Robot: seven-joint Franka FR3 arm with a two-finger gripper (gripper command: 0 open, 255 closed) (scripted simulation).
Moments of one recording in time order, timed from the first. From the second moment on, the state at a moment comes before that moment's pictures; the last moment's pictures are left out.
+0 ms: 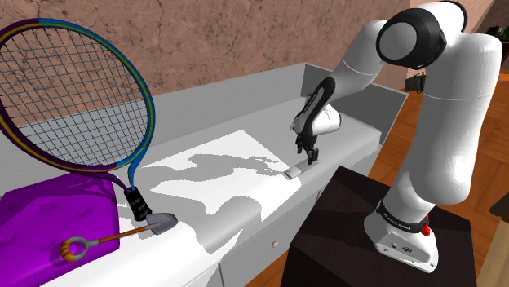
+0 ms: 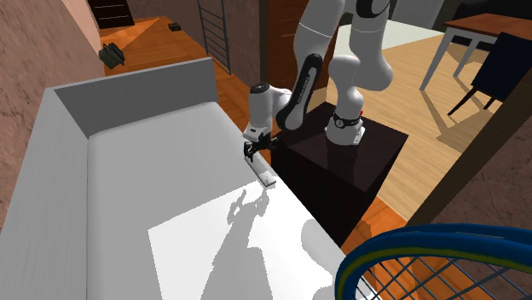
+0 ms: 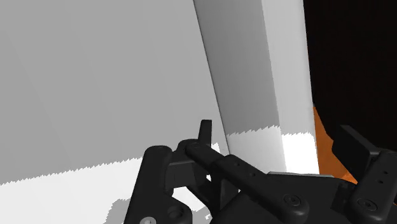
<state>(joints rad) 0.09 0.26 -0.42 -2.58 0.31 2.79 -1.64</state>
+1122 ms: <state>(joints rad) -0.08 0.50 -0.22 -2.47 0.49 2.91 -1.87</state>
